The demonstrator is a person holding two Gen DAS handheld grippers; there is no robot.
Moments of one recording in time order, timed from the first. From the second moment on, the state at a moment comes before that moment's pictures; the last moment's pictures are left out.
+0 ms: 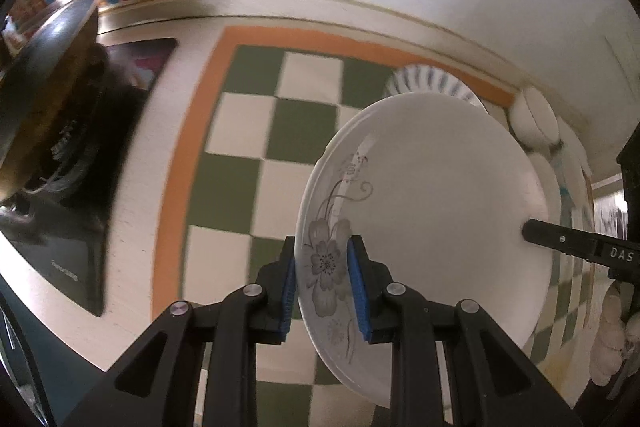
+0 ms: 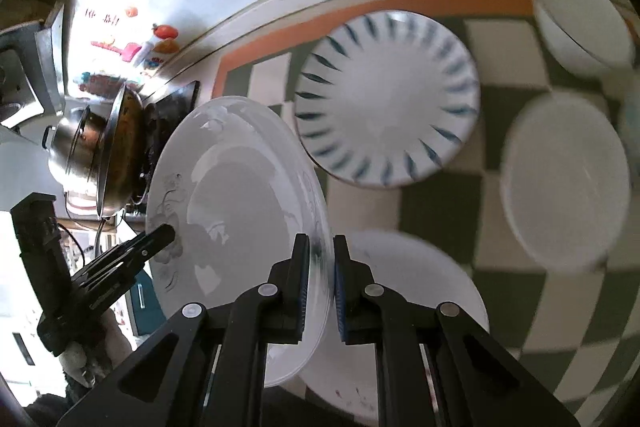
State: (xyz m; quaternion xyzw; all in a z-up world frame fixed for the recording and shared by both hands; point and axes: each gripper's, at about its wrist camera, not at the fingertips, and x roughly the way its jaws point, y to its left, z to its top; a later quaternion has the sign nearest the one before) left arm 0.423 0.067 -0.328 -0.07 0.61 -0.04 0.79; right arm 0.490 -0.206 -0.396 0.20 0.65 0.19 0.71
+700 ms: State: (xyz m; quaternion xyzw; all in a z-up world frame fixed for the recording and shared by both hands) left arm 0.392 -0.008 -0.395 0.00 0.66 -0.09 0.74; right arm 0.406 -0.283 -0.466 0.25 0.68 0.11 0.68
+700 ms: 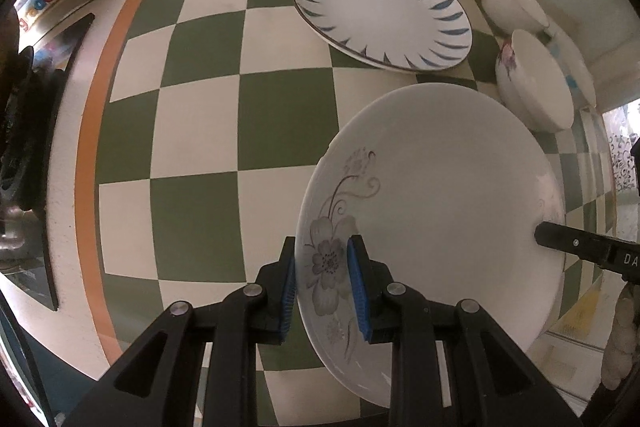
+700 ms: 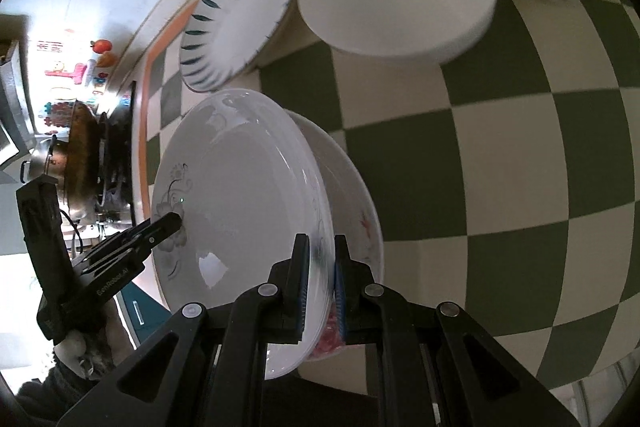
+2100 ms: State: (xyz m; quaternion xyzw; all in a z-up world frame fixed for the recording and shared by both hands) left arm 0.392 -0.032 -0.410 0.04 0.68 -0.08 0.73; right arm 0.421 -0.236 -0.468 0.11 0.76 0.09 0.63
